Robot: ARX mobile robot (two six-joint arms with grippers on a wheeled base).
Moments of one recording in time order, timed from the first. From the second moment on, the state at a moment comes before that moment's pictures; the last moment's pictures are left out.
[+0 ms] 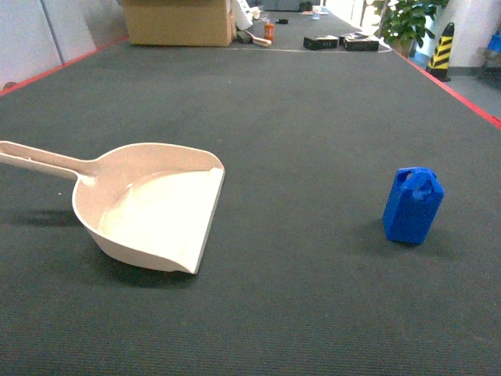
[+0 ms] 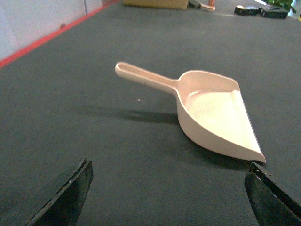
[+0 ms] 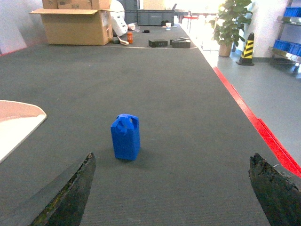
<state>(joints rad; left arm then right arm) 0.01 0.14 0.05 -0.09 -0.07 -0.02 0.00 0.00 0.01 0.00 0.00 0.00</state>
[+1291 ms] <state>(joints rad) 0.22 1.91 0.77 0.81 0.16 -0.81 0.00 0.00 0.01 0.00 0.00 0.00</state>
